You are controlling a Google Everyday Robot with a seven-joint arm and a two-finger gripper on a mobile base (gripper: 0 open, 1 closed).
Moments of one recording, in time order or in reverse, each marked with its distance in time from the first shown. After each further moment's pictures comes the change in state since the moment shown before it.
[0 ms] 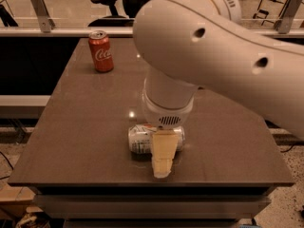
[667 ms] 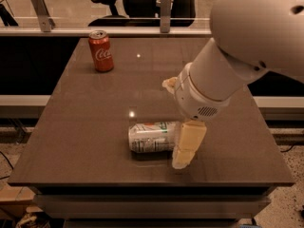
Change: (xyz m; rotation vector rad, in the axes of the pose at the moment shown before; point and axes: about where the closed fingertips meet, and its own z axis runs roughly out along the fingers) arm 0.033 -0.010 -0.022 0.032 -0.220 0.016
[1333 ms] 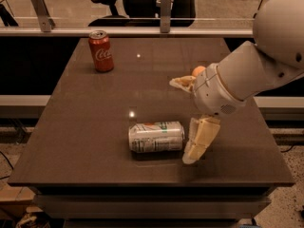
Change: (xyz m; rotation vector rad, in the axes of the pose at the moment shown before) arm 0.017 -0.009 0.000 -0.024 -0.231 -0.010
